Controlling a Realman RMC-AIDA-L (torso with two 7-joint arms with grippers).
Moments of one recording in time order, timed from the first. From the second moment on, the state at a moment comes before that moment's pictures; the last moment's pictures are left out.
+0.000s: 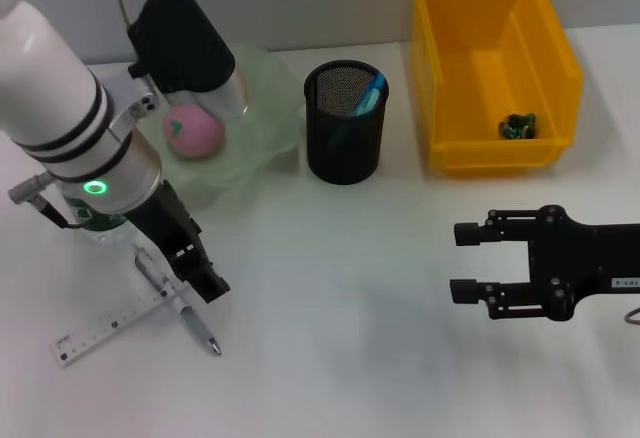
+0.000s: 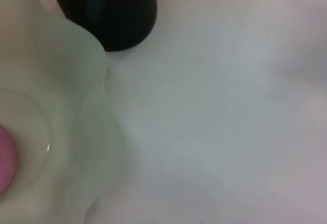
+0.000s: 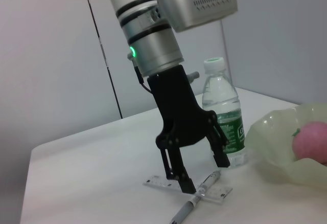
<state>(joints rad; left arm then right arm) -0.84 -2.08 1.49 1.10 2.63 1.55 -2.36 0.38 2.02 -0.78 -0.74 -1.92 -1.75 1.28</state>
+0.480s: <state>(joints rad) -0.84 -2.08 1.53 1.02 2.64 1.45 -2.36 0.37 2.03 -0.78 -0.74 -1.92 -1.75 1.28</state>
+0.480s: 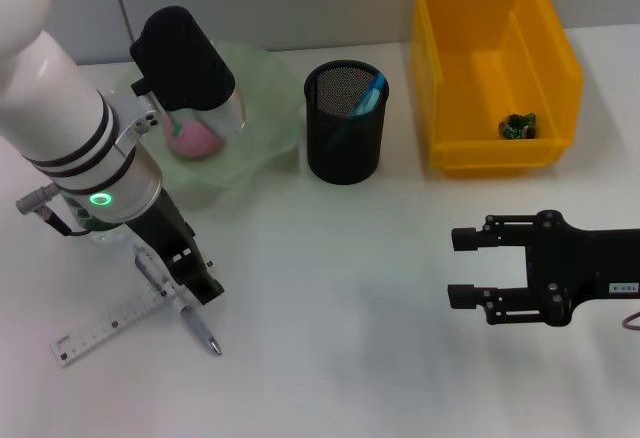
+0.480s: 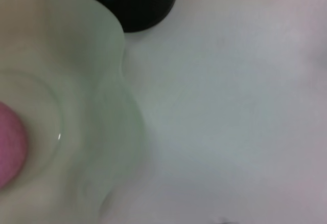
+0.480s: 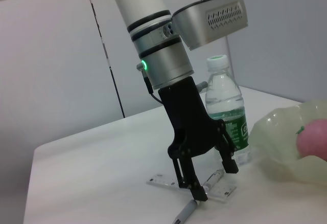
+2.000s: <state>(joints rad) -0.83 -2.08 1.58 0.94 2.64 1.35 -2.34 0.37 2.04 -0.77 -0.74 -1.92 -1.76 1.29</state>
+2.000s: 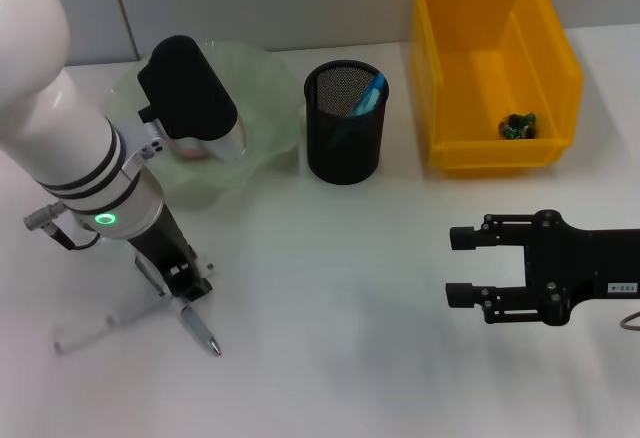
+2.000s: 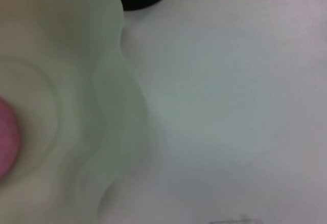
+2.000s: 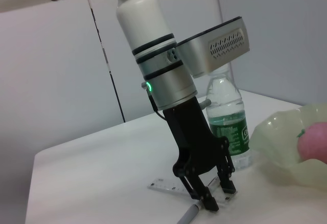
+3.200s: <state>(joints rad) -0.64 -2.07 1.13 1.12 2.03 1.52 -2.26 0.37 2.02 -0.75 -0.71 -1.92 -1.75 1.29</state>
